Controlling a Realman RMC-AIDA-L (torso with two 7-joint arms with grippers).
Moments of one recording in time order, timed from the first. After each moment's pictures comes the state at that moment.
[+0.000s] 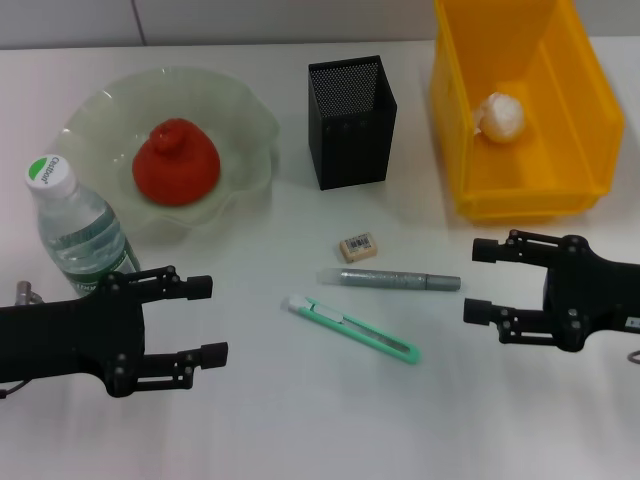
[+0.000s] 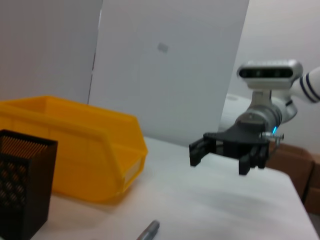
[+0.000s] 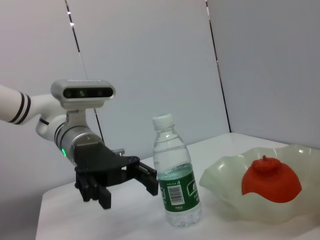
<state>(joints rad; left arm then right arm) -0.36 -2.00 0.80 0.56 1.91 1.79 -1.11 0.47 2.02 -0.46 -0.42 -2.14 -1.79 1.02</state>
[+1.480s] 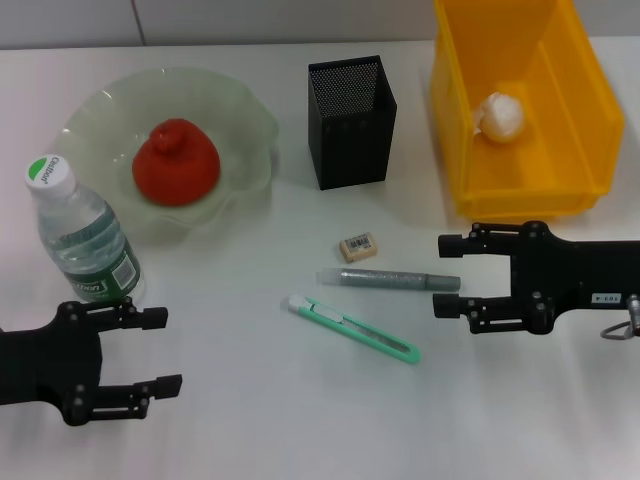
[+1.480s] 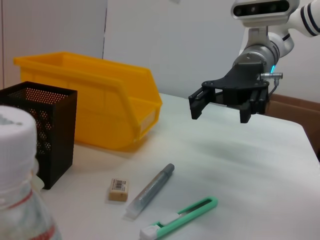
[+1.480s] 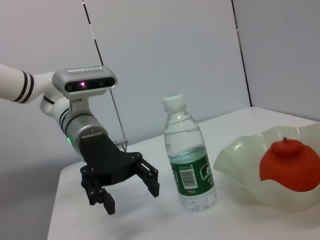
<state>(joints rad) -0.32 -1.95 0.80 0.55 1.98 1.74 -1.03 0.57 2.02 -0.52 -0.43 -2.18 -1.74 1.12</state>
